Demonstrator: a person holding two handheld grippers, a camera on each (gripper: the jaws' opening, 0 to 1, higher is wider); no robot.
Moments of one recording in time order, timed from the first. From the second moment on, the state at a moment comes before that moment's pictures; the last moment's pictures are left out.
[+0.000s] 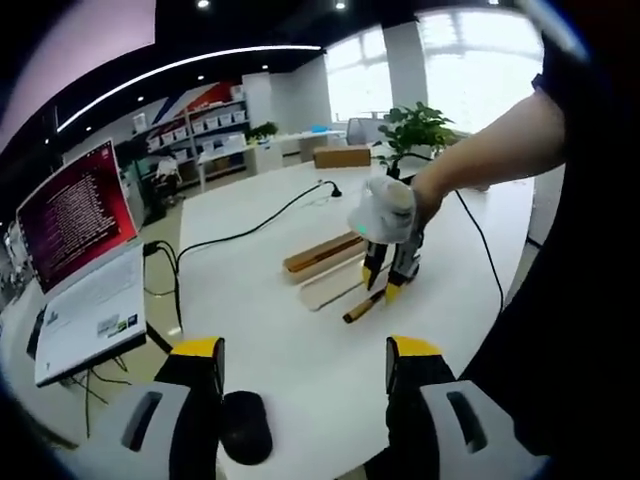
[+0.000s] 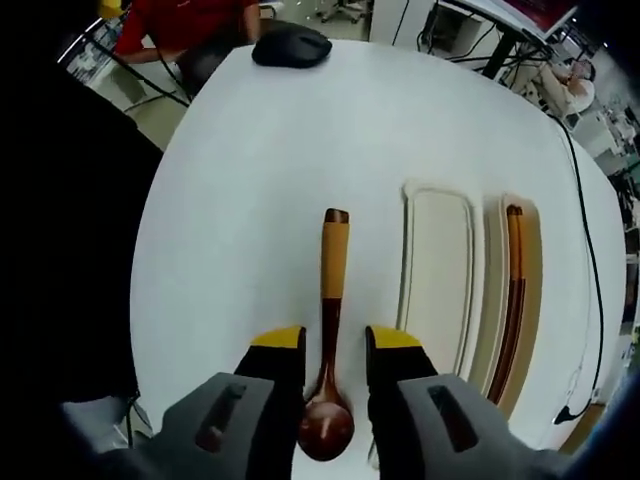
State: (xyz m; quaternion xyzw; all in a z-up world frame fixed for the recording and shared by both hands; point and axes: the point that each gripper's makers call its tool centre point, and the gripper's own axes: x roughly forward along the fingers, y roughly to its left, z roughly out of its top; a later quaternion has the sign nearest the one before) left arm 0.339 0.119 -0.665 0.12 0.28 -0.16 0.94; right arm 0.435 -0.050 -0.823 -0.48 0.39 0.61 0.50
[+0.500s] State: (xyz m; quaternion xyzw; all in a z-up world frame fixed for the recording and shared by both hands) left arm 0.343 0.120 -0.662 0.12 0.28 -0.16 0.94; right arm 0.439 -0.047 -0.823 -0.47 0.38 0.62 0.50
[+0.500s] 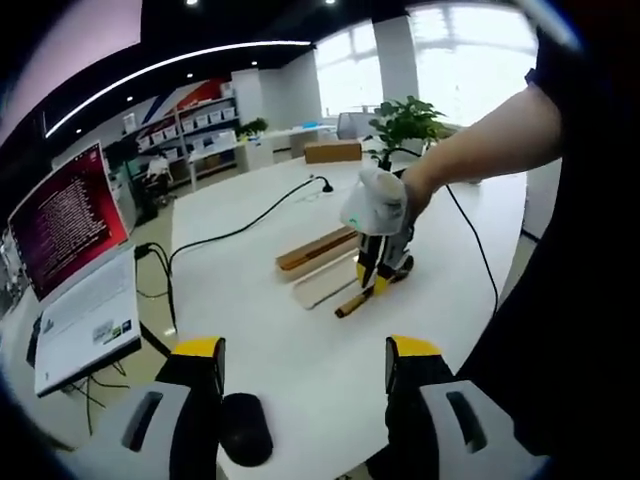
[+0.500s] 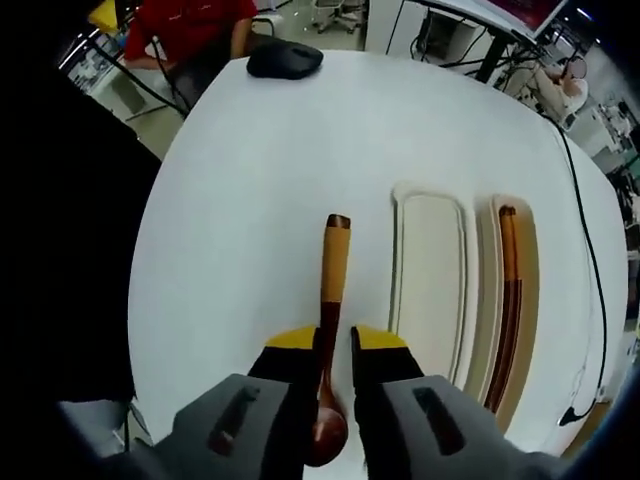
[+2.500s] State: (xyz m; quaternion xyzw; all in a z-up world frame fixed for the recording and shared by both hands) left arm 0.357 0.122 -0.646 0.15 0.27 -0.15 0.94; right arm 0.440 -0.045 -0.826 -0.54 0.41 0.60 0.42
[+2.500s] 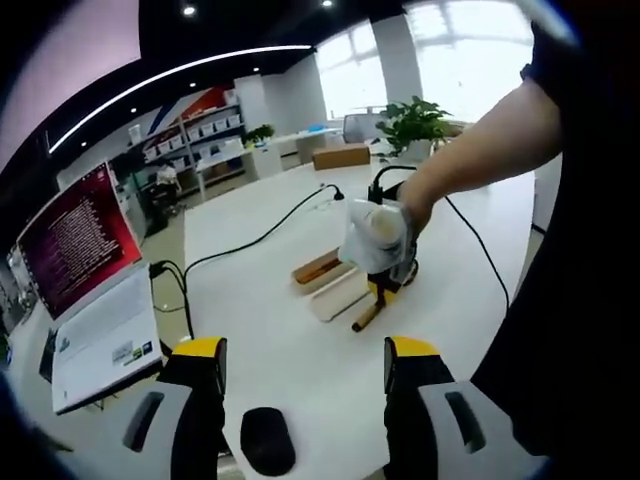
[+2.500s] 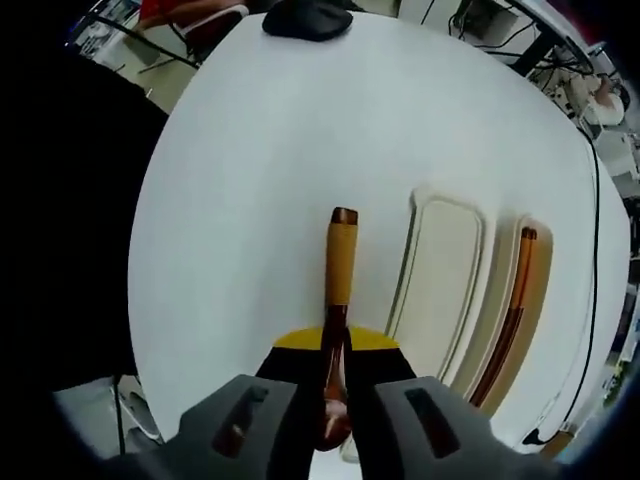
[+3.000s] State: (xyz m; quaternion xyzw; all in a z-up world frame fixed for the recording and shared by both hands) left arm 0.345 0.130 -0.645 0.14 0.27 -0.13 0.94; right arm 0.442 -0.046 -0.826 -0.52 0.41 0.61 0.44
